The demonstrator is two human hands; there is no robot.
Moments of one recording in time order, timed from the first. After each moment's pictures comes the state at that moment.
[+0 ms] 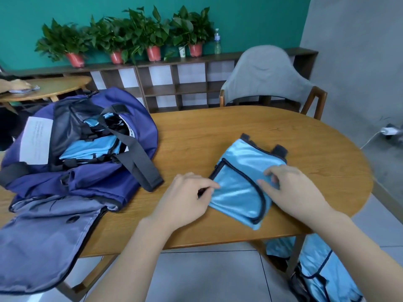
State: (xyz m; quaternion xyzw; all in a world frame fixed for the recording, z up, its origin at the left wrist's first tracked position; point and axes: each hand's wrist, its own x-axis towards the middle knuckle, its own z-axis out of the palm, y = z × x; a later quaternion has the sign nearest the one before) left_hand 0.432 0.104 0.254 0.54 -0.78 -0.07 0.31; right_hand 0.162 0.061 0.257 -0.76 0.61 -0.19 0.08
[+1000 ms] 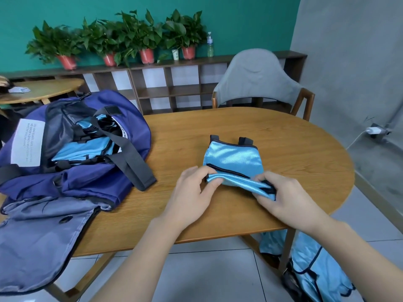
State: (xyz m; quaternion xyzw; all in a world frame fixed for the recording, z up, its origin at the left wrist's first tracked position) left_hand 0.397 0.109 0.259 0.53 -0.73 -0.11 0.41; right_hand 0.146 0.094 0.257 -0.81 0.47 -0.30 0.18
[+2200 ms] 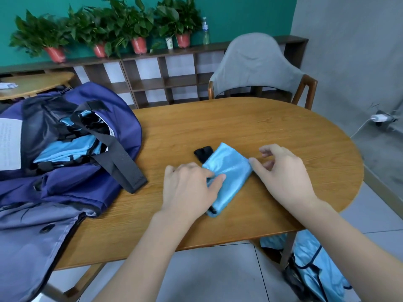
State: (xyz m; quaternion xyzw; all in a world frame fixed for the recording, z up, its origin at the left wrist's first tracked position) left_hand 0.377 0.091 0.272 0.68 -0.70 0.06 0.18; right_hand 0.166 0.052 0.261 -0.68 0.62 -0.38 0.11
